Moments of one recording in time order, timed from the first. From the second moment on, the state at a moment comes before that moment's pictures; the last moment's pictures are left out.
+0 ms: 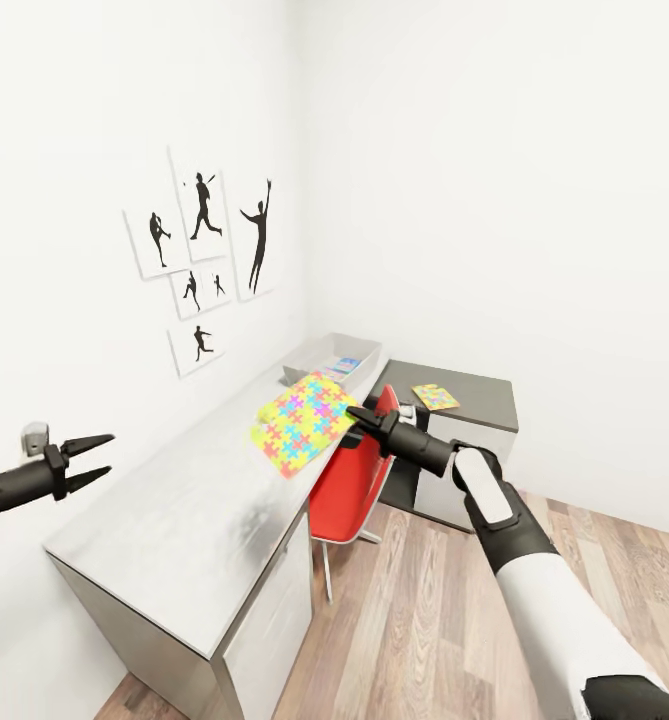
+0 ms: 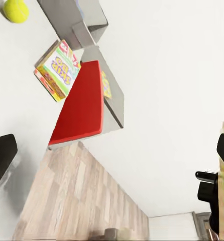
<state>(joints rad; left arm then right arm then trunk) -0.76 0.57 0.35 -0.68 0.53 1.04 -1.01 -0.80 0.04 0.02 -0.94 -1.00 0.89 0.53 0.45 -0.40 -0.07</state>
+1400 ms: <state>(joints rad) -0.92 0.51 0.16 -0.57 0.53 1.04 -1.01 -0.84 0.03 -0.06 -0.93 -0.99 0.87 0.48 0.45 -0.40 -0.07</state>
